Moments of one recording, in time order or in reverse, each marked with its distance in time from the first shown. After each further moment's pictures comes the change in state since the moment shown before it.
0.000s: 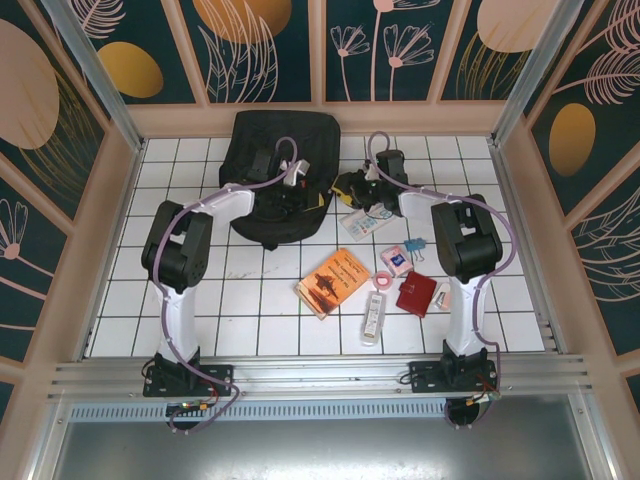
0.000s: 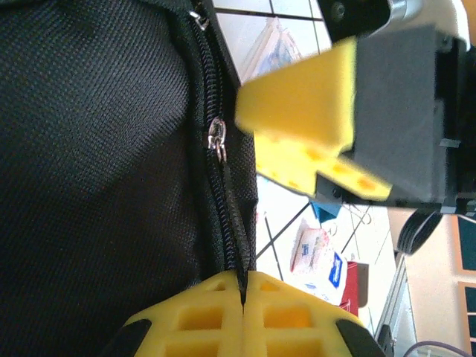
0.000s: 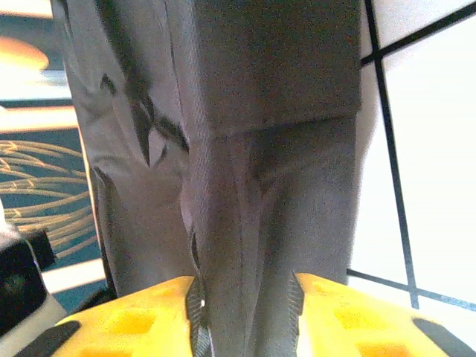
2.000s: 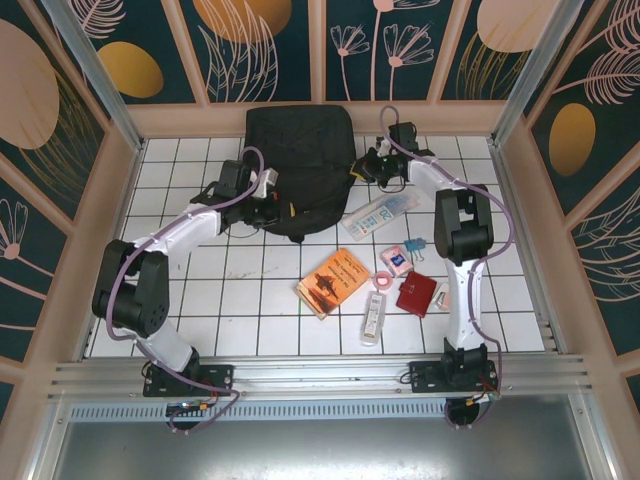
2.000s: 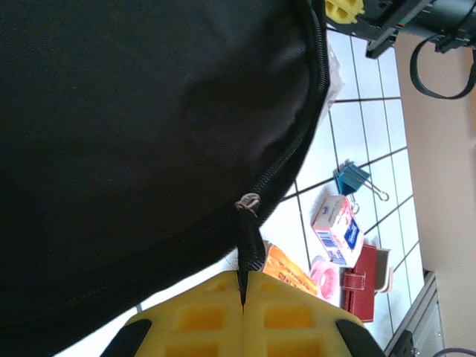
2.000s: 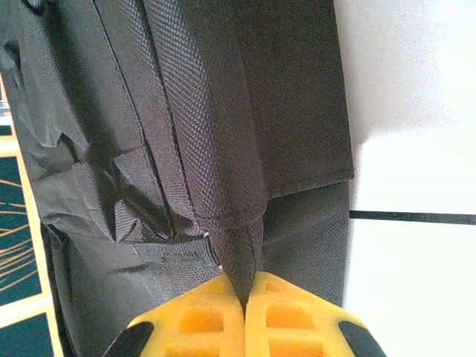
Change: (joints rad) left arm 0.058 -0.393 -0.308 -0.097 -0.166 0.001; right arm -0.107 0.211 0.485 -0.496 0.030 -0.292
